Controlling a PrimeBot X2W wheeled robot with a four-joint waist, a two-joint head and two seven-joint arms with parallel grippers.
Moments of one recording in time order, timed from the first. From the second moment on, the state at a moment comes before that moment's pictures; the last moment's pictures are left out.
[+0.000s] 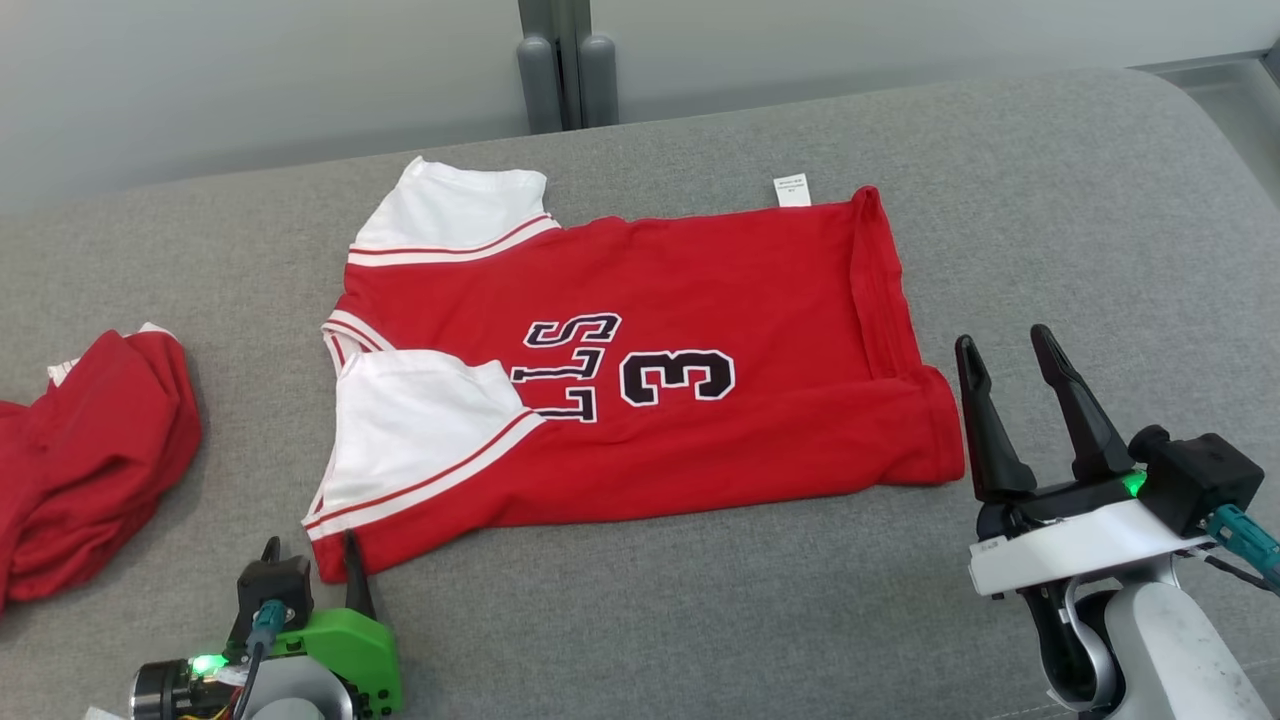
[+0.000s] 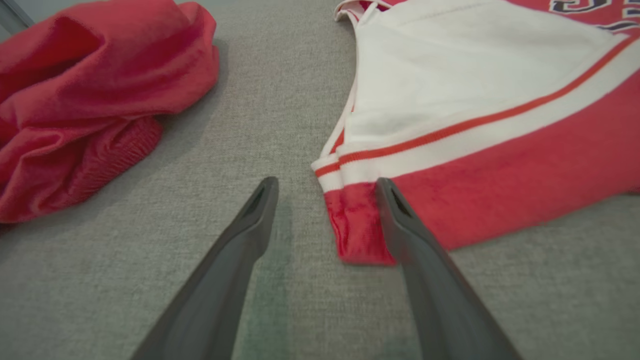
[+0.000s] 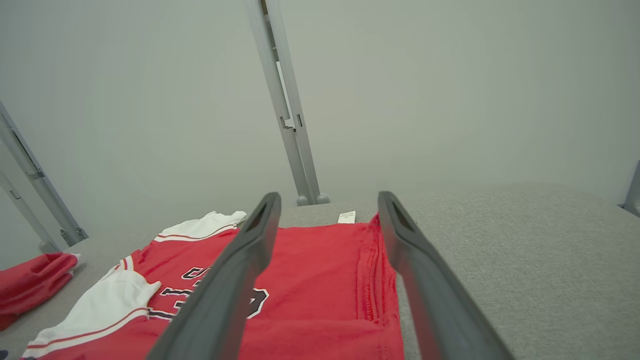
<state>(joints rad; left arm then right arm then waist) -0.24 0.09 -0.08 0.77 -0.12 0.12 -0.26 -0.12 -0.15 0.11 0.07 0.34 0.13 -0.26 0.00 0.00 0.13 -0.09</state>
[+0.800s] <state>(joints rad) -0.27 0.09 -0.20 0.55 -0.06 0.06 -0.26 -0.20 -0.09 -0.06 0.55 0.25 0.13 -0.22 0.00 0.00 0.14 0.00</state>
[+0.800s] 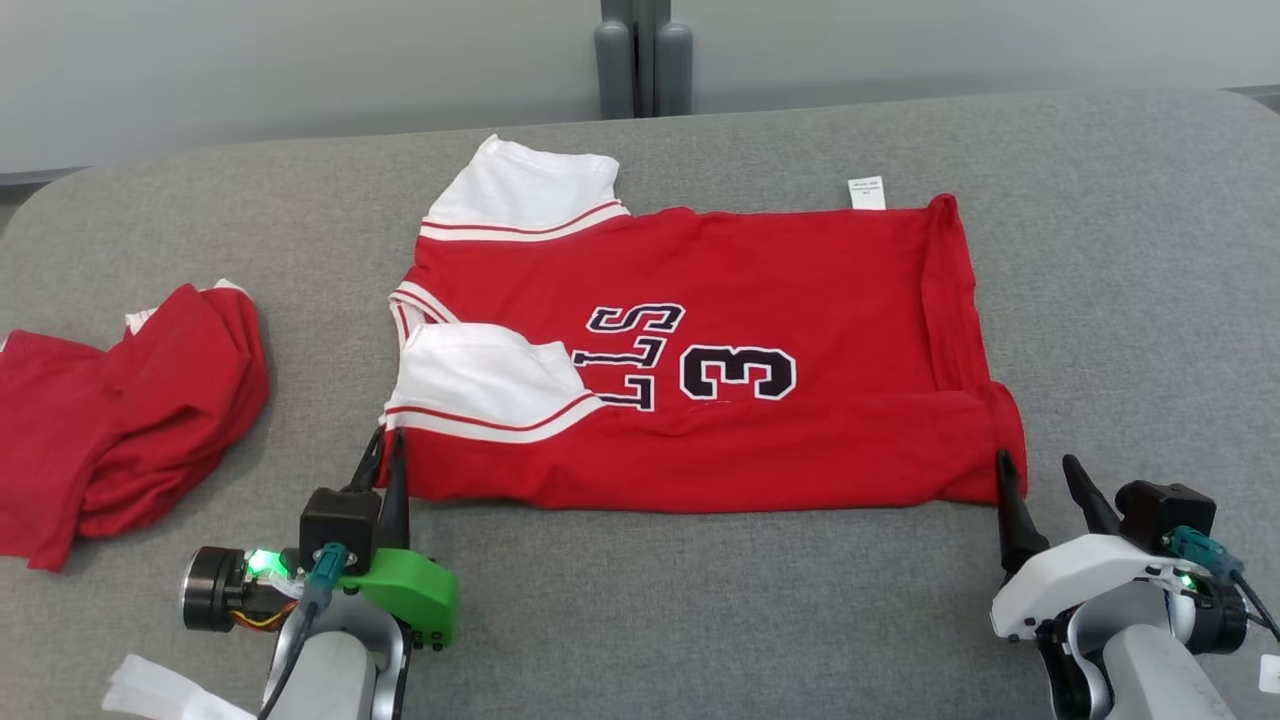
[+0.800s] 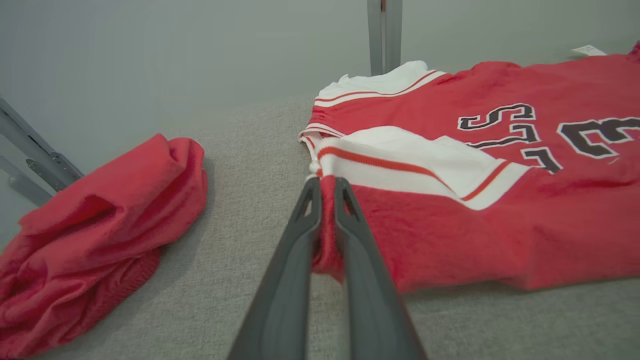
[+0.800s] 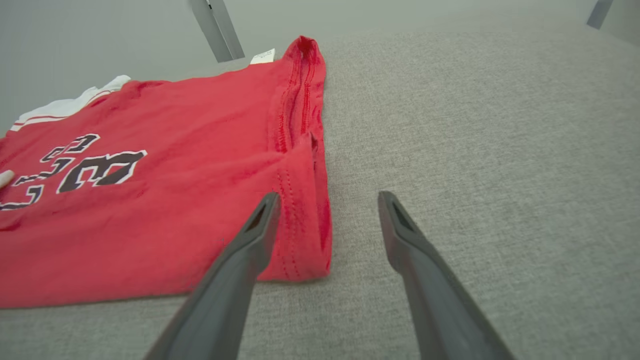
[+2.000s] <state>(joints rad) -0.14 0.11 -0.23 0.57 -0.10 0.00 -0.26 -0.26 -0.18 0.02 0.71 0.32 0.13 -0.12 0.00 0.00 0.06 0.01</state>
